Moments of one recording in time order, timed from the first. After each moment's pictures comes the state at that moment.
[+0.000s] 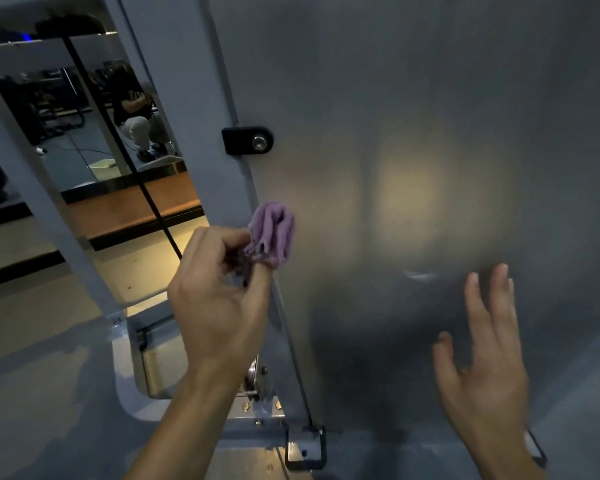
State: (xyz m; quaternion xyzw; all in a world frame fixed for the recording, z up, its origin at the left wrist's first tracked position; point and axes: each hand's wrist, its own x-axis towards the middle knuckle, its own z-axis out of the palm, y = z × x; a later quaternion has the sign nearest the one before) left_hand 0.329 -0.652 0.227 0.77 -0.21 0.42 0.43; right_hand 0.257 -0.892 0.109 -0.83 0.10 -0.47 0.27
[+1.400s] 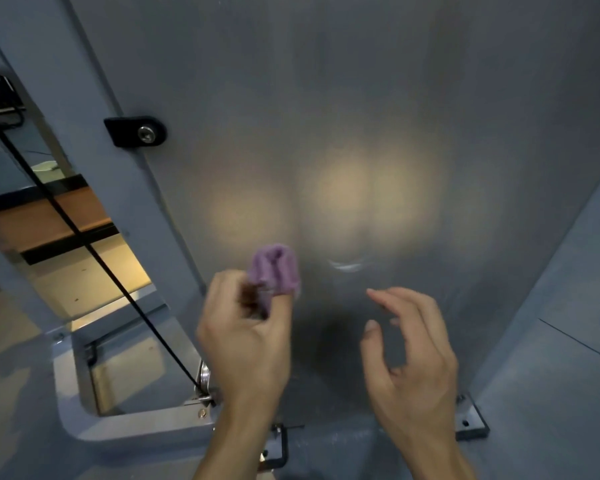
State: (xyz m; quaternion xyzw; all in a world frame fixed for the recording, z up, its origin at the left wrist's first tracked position) left_hand 0.305 -0.743 0.172 0.76 -0.10 0.34 0.54; right_hand 0.236 -0.885 0.127 -0.79 0.04 -0.49 0.36
